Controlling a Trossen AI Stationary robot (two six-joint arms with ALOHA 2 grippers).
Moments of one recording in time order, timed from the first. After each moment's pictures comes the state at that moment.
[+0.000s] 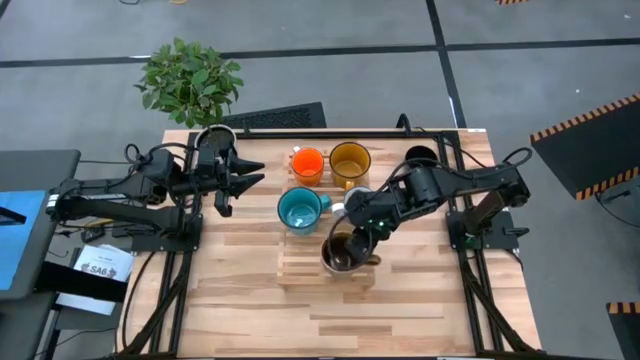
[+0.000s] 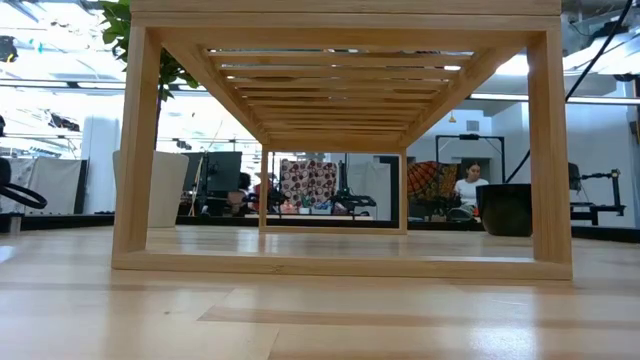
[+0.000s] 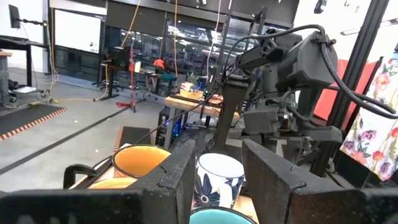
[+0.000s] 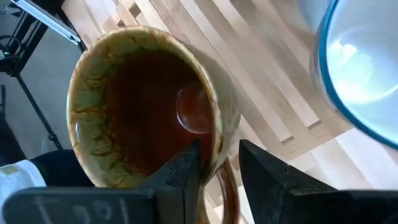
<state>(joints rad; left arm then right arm) 0.06 0.73 0.76 0.21 -0.09 -0.19 0.23 1.69 1.91 -1.28 -0.08 0.95</state>
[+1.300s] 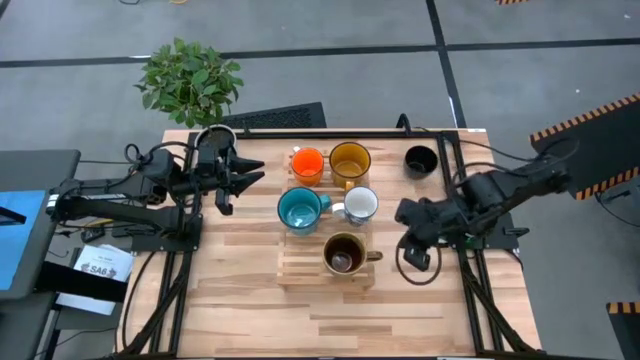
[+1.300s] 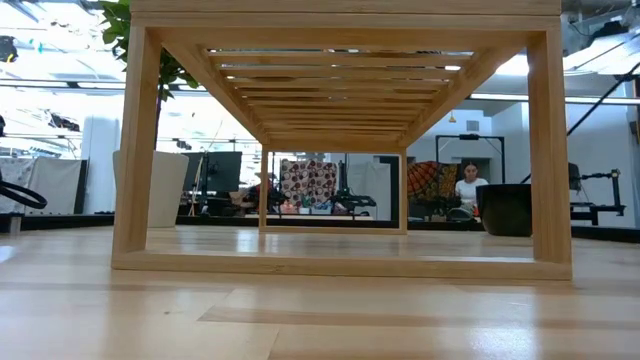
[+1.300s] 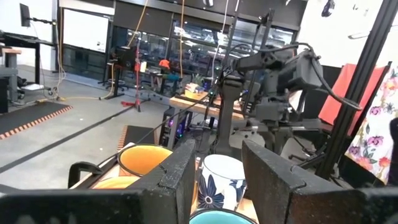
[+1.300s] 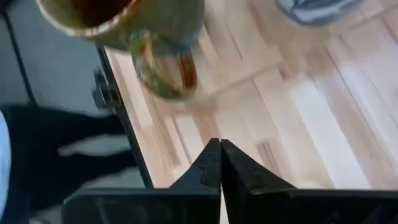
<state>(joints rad) 0.06 0.73 0.76 0.21 -0.12 -0.20 0.39 1.28 1.47 -1.21 0.03 0.88</state>
